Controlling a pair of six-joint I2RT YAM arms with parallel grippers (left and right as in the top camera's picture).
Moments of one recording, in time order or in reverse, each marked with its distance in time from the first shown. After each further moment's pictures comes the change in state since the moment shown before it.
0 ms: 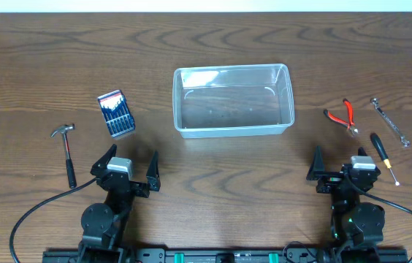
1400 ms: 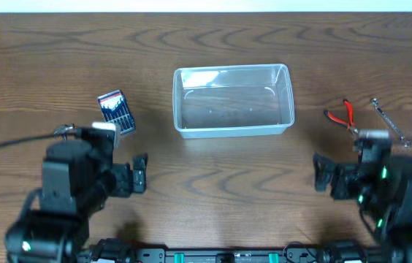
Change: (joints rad) left arm 0.001 0.780 1.106 -1.056 0.015 -0.029; right arm 0.000 0.701 0.967 -0.961 -0.193 0.106
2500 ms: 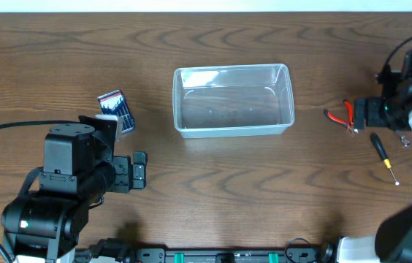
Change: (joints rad) left arm 0.000 0.093 0.084 -0.104 0.000 0.000; right arm -0.363 0.922 0.388 0.025 0.125 -0.327
